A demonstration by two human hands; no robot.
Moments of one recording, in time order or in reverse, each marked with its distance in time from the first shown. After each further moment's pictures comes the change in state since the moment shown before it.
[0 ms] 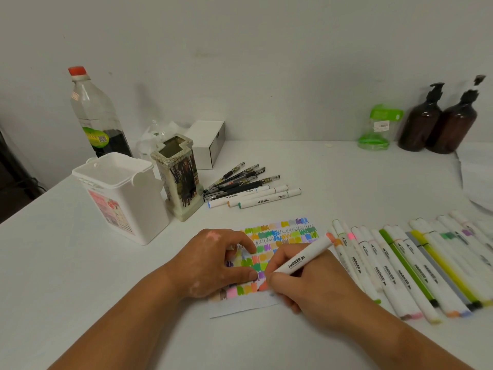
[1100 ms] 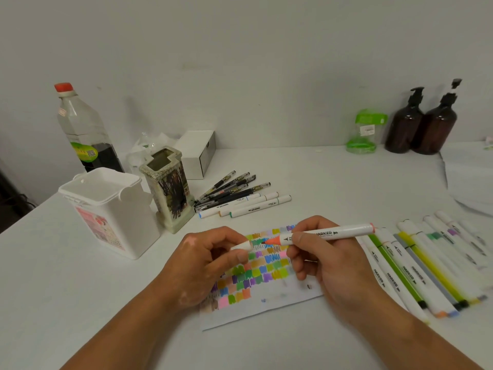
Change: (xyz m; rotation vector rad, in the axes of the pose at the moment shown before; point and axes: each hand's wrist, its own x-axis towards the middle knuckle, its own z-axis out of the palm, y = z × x) left_hand -0.006 0.014 -0.004 -0.389 0.212 0.037; right_hand 0.009 0.003 -0.028 0.649 0.228 -0.137
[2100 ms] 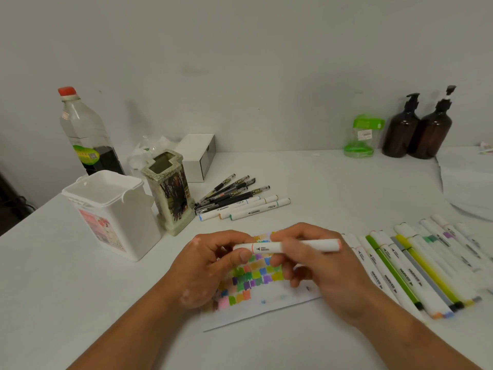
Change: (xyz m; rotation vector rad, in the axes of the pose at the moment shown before) left_hand 0.005 -0.008 0.003 -0.088 -0.035 0.067; right_hand -0.005 -0.006 0.001 -0.163 -0.184 -0.029
